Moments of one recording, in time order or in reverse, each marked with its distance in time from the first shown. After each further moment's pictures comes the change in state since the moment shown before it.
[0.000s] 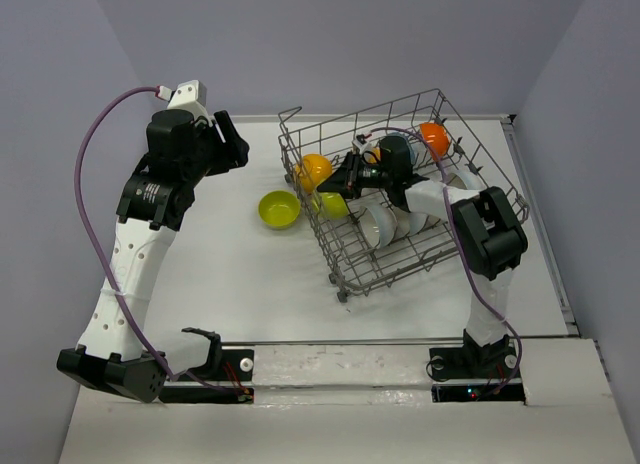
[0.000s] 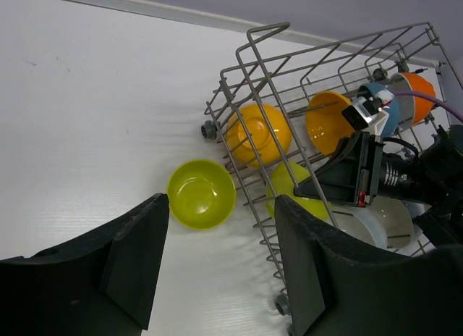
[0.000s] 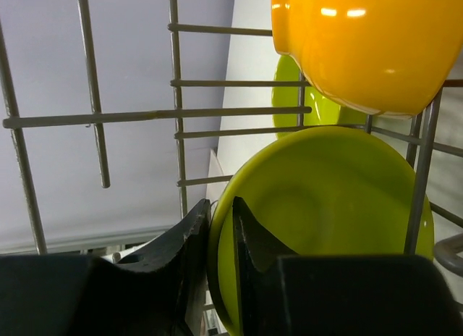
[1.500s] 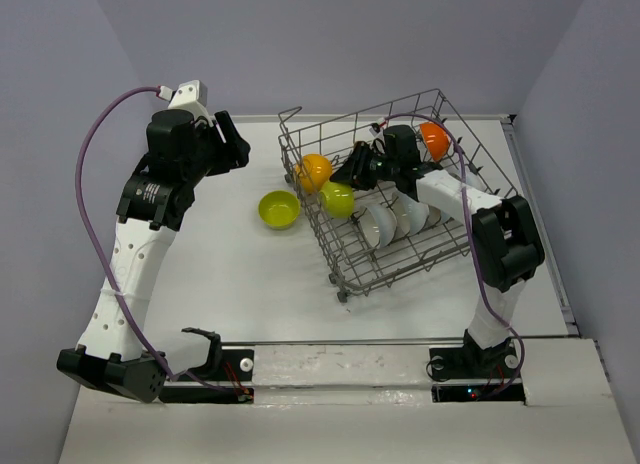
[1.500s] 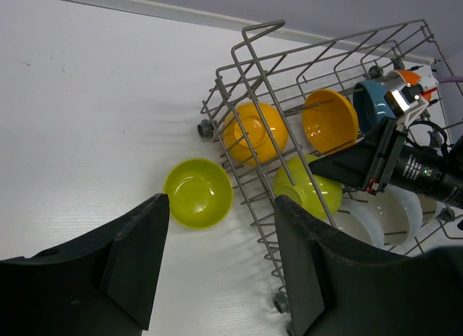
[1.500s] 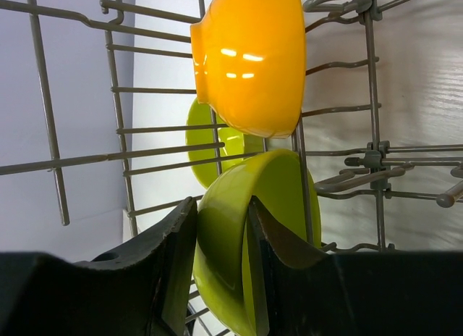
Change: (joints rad) left arm 0.000 0.000 0.000 0.000 0.014 0.000; right arm -0.007 -0.127 0.083 -0.443 0.388 -0.320
